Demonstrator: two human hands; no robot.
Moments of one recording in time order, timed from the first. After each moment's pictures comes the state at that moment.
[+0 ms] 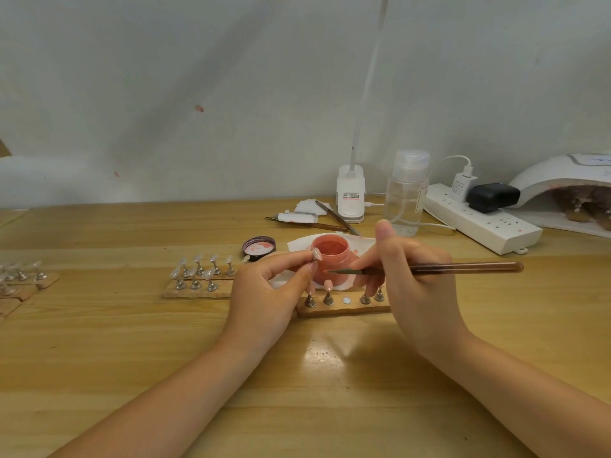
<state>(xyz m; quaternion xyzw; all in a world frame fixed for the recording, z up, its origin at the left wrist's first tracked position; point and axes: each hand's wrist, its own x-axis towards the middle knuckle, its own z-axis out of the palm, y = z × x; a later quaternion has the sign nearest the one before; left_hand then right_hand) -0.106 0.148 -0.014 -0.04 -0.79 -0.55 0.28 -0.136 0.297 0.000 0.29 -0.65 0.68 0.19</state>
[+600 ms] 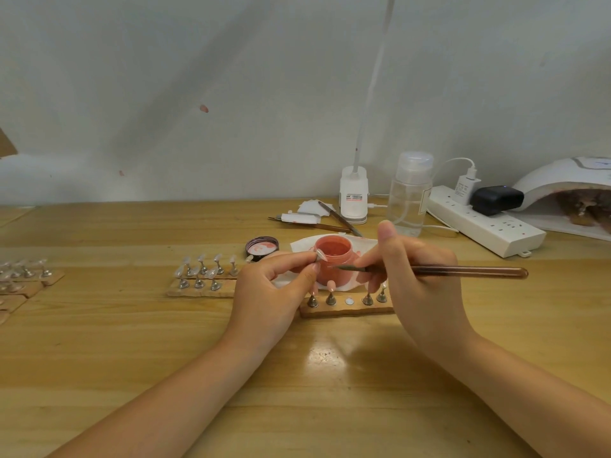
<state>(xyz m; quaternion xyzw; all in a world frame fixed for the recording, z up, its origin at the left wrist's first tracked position) -0.105 0.148 -0.013 -0.03 -0.78 -0.55 0.28 -0.138 0.298 0.002 0.31 -0.66 0.65 0.22</state>
